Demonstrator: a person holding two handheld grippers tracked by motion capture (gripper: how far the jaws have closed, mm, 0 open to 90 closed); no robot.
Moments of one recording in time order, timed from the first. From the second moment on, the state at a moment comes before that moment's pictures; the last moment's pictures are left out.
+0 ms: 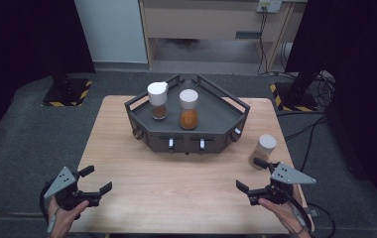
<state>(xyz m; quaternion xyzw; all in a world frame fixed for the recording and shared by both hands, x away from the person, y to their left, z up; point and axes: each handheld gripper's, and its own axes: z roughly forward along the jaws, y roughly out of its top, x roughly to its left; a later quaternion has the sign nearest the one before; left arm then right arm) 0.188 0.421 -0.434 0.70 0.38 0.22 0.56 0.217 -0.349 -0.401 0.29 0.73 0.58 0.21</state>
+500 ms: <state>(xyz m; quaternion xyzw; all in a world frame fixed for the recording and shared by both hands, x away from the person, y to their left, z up) 0.188 0.421 -0.434 0.70 0.38 0.22 0.56 0.196 -0.355 -0.429 0.32 0.72 0.57 0.24</state>
